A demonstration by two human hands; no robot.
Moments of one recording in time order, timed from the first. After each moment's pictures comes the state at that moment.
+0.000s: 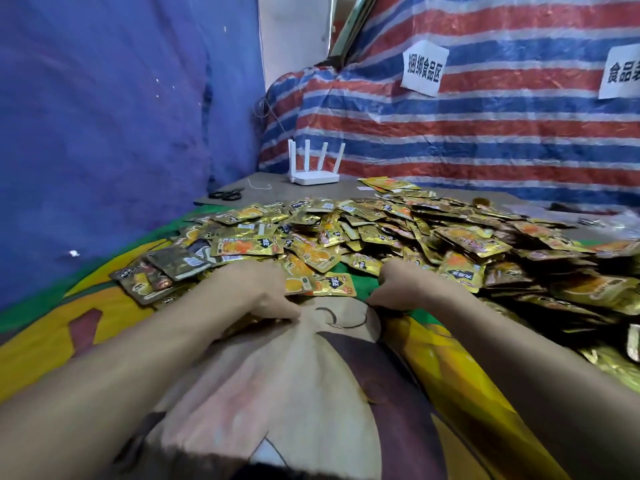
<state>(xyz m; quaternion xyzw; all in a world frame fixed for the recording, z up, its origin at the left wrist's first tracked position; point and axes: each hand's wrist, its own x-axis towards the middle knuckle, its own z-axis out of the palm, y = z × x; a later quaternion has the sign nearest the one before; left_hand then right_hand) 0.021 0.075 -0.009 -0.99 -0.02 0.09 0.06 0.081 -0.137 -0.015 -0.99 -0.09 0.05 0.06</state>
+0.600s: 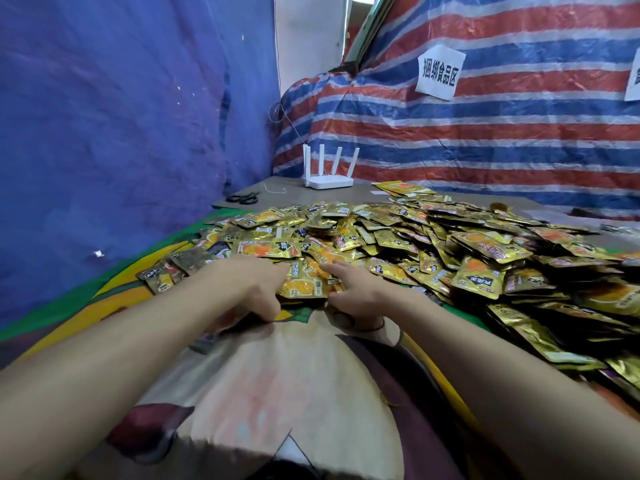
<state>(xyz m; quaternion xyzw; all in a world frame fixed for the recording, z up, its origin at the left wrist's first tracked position) 0.027 0.116 -0.008 -0.99 0.01 0.09 0.13 0.094 -0.072 -0.039 -0.95 -0.29 0.07 0.12</state>
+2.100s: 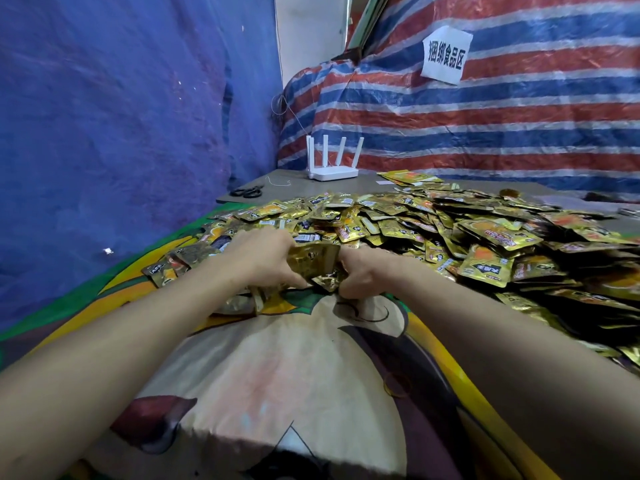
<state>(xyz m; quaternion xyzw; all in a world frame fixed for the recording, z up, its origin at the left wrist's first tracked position) 0.037 0.113 -0.005 -0.99 0.02 -0.12 0.04 0.097 -0.069 -0.020 -0.96 -0.28 0.03 0.03</state>
